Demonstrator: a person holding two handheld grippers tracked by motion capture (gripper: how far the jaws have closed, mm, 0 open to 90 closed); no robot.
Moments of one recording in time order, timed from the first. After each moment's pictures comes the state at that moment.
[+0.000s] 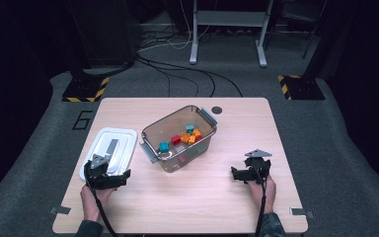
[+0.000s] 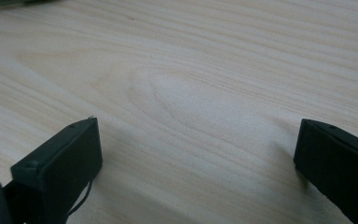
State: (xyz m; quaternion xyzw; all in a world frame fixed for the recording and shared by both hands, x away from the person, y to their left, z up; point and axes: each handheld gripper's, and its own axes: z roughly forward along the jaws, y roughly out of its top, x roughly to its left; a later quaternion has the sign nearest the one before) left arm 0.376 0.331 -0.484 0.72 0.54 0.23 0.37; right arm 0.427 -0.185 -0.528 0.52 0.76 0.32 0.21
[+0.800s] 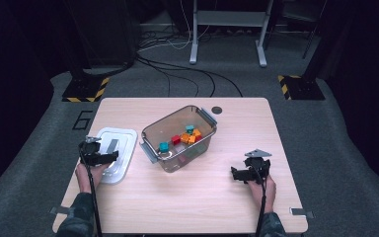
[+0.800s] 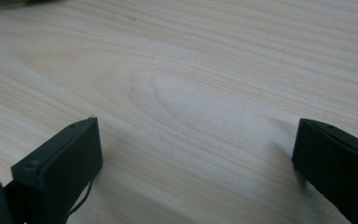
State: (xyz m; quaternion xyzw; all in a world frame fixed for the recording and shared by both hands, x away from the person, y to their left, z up) left arm 0.460 0.376 -0.506 0.70 0.61 0.23 0.31; right arm 0.427 -0.185 -0.528 0.51 0.76 0.32 0.22
